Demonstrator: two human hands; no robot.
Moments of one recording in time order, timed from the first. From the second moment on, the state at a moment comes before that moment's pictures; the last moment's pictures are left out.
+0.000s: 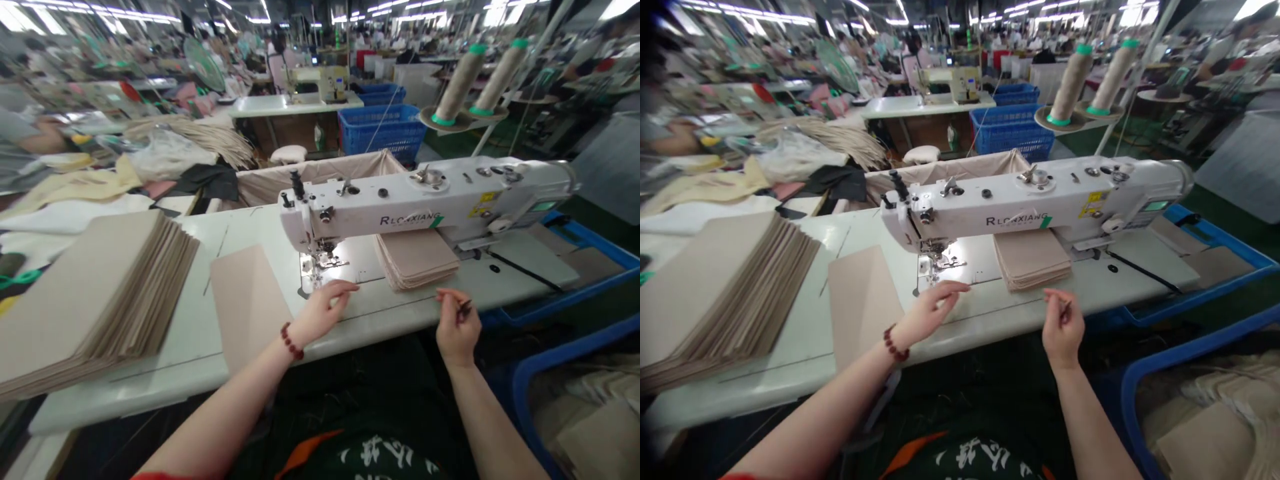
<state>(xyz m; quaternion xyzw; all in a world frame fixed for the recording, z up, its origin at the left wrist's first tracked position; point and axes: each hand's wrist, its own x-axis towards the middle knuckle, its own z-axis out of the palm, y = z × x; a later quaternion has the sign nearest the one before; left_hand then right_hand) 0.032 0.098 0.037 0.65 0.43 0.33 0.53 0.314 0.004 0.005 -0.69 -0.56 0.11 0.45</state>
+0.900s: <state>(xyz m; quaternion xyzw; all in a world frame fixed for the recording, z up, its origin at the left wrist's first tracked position) -0.091 0.083 0.014 0.88 0.45 0.08 0.13 0.156 0.114 0.001 -0.53 -0.84 0.07 0.10</state>
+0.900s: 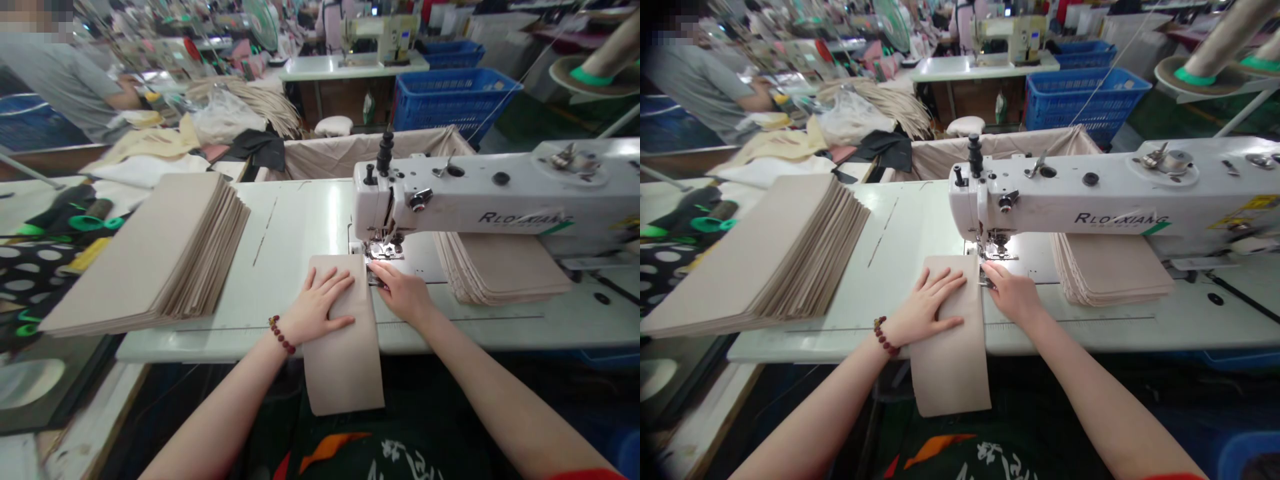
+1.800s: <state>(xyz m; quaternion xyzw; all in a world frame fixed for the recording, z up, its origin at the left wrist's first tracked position) -0.079 0.095 0.012 0.88 0.45 0.09 0.13 0.154 0.118 0.001 -0.52 -0.85 0.05 0.07</state>
